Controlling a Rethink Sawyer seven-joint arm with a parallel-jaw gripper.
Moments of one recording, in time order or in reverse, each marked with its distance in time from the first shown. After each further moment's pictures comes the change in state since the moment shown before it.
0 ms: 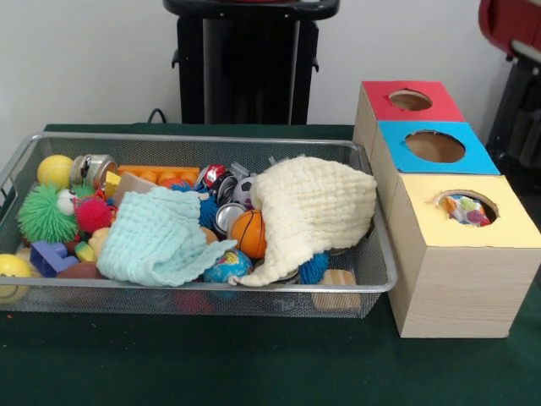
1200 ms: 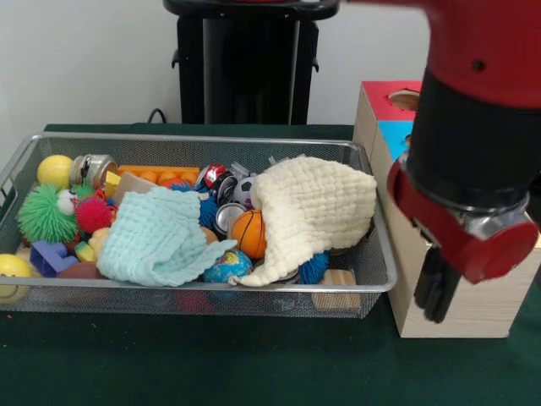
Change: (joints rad) arm -0.093 0.360 -0.052 -0.393 0.026 0.027 -0.004
